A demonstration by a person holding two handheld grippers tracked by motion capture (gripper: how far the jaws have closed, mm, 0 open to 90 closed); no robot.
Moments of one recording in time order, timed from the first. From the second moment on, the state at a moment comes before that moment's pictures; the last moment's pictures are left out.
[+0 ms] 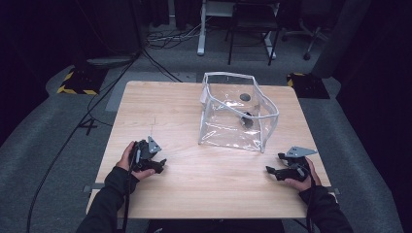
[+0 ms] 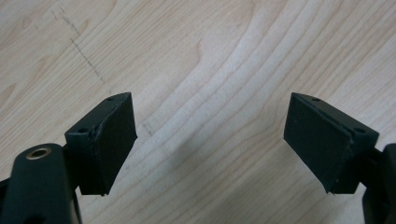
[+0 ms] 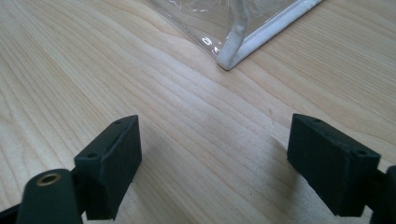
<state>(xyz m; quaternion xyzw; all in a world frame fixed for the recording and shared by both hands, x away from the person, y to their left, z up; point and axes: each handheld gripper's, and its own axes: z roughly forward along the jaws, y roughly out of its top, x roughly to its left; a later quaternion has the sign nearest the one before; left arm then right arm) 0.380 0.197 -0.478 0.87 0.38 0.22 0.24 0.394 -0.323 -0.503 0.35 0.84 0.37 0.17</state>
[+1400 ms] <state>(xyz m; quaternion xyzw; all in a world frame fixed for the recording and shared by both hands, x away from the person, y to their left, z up) 0.318 0.243 -0.502 0.81 0.45 0.18 0.32 0.394 -0.321 -0.503 0.36 0.84 0.37 0.16</state>
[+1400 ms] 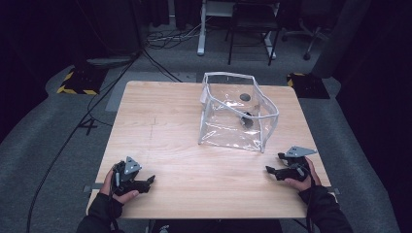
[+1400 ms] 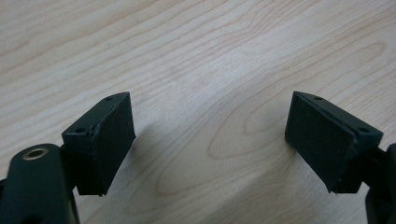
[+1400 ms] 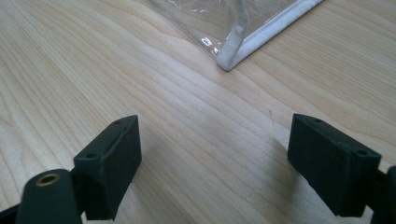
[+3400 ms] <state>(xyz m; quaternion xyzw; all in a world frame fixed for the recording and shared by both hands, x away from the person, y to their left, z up) 0.309 0.261 -0.504 0.79 0.49 0.18 0.32 0.395 -0.321 -0.504 0.35 0.84 0.37 0.16</state>
